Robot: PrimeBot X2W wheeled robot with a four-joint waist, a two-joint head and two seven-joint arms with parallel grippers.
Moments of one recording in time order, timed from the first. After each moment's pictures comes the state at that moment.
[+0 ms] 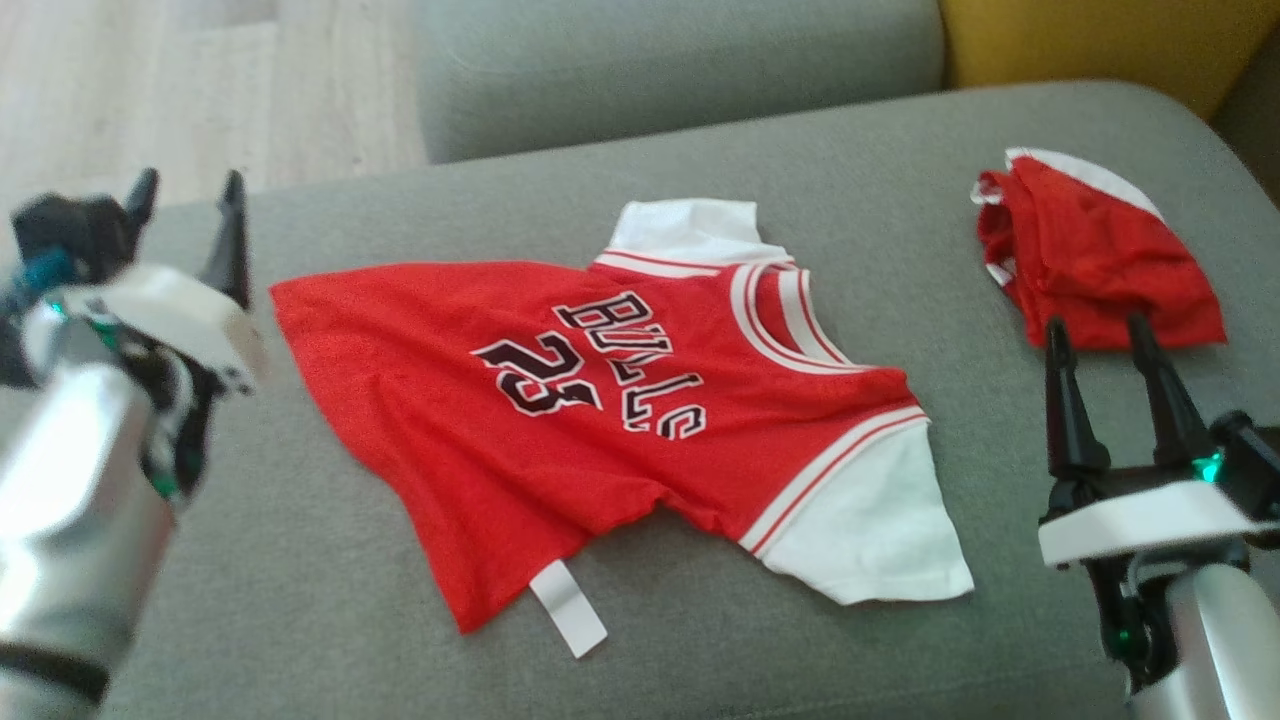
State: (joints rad) left arm -0.70 0.46 -0.63 0.71 -0.66 0.08 -0.25; right arm -0.11 -0.17 0.03 0.19 0.28 0.12 -0.18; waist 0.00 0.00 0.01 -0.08
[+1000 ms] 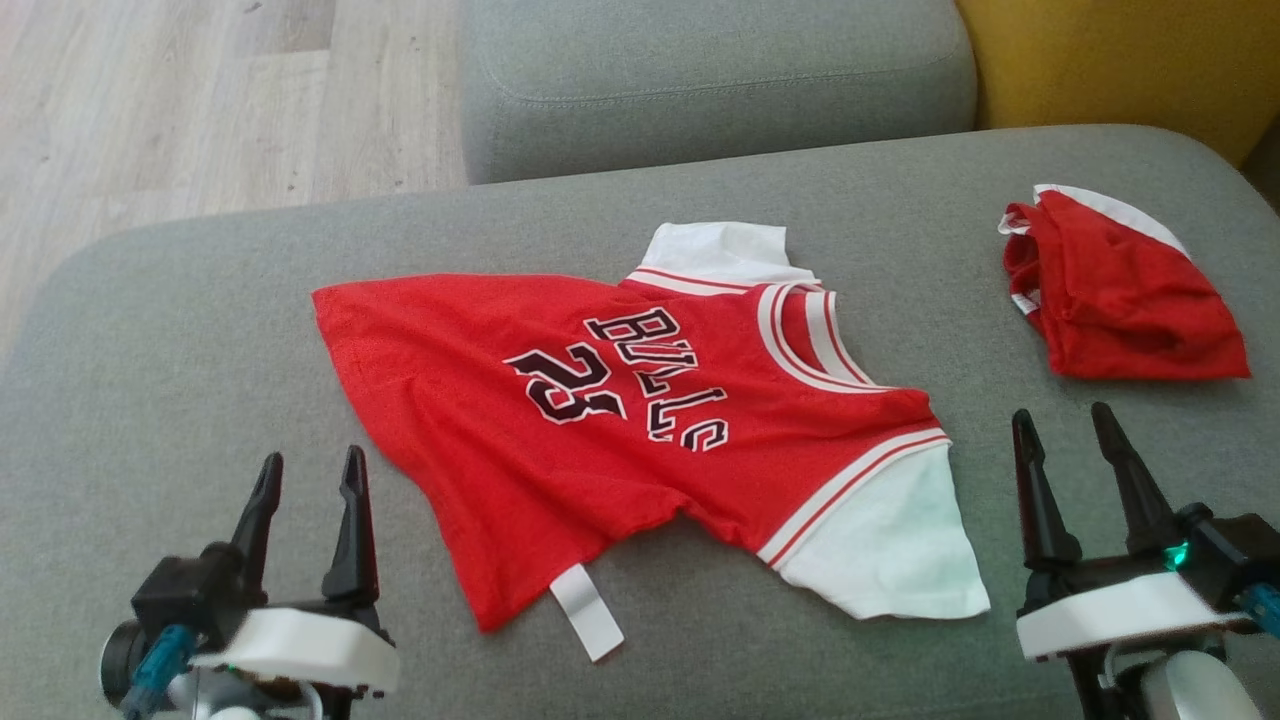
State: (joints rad) left arm 0.08 0.27 -0.31 0.01 -0.41 0.22 -0.25; right arm 0.03 -0.16 0.06 0.16 0.26 0.12 -0.23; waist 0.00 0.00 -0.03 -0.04
